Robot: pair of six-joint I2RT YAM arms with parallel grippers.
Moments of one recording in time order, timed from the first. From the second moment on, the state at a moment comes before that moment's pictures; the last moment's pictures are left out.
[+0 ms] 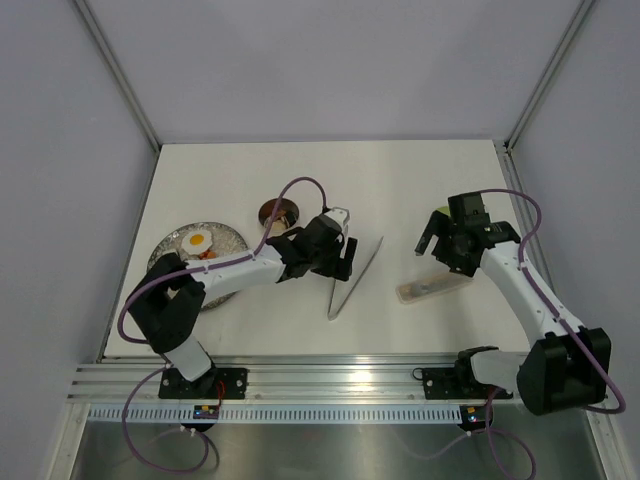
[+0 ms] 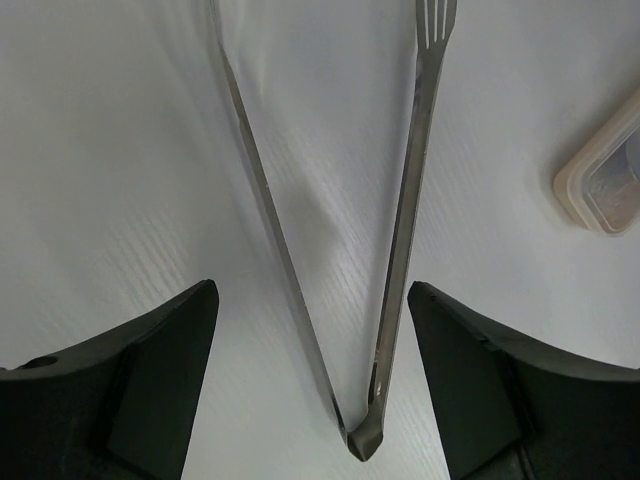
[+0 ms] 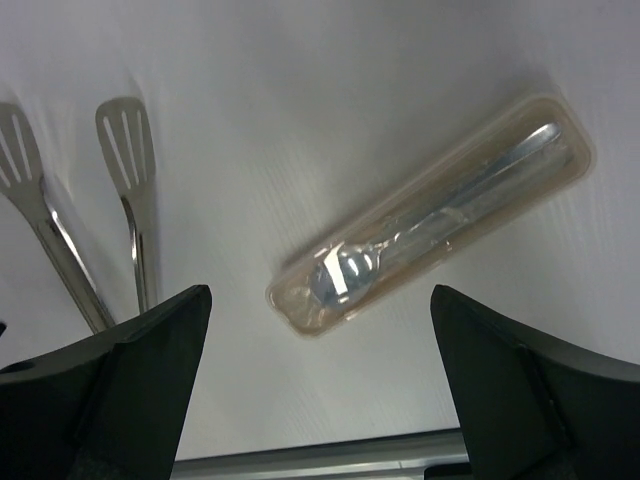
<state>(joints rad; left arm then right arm) -0.86 1.65 1.05 -0.24 -0.08 -0.46 0.19 1.19 0.95 -0.81 0.06 0.62</state>
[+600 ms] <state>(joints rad) -0.57 1.26 1.11 -0.46 -0.12 -0.48 -0.11 1.69 1.10 -0.51 0.11 0.72</state>
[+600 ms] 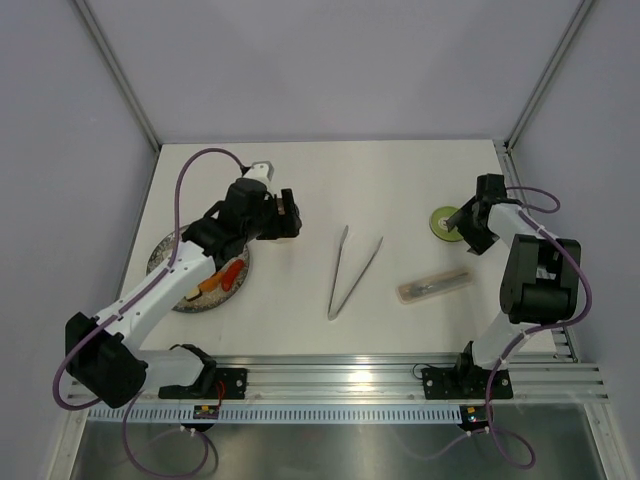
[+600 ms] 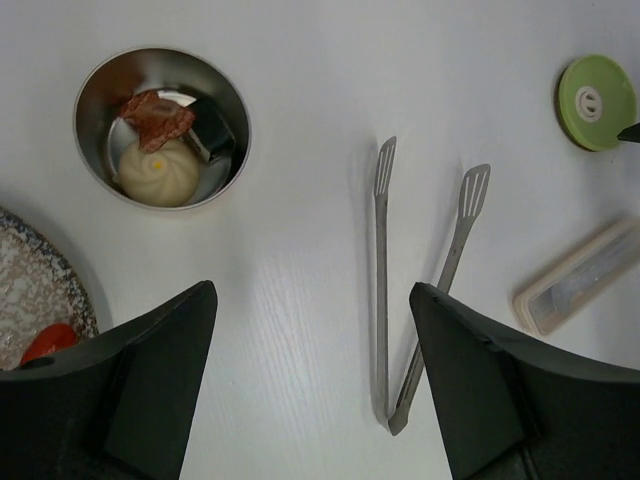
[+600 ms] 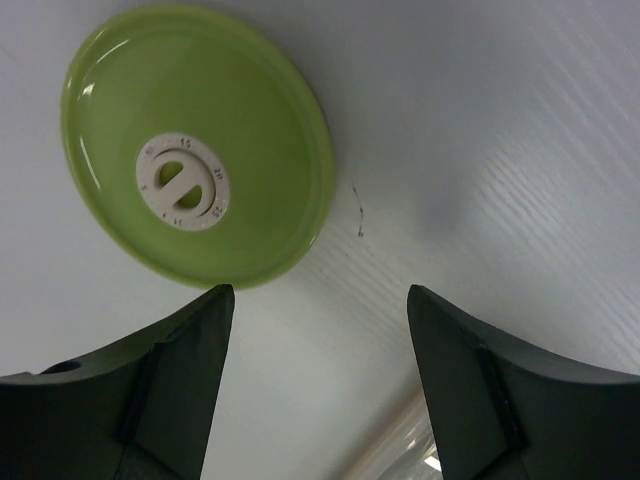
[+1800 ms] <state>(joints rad) -0.18 1.50 1.31 -0.59 0.10 -0.51 -0.03 1.61 1.15 -0.43 0.01 0.76</state>
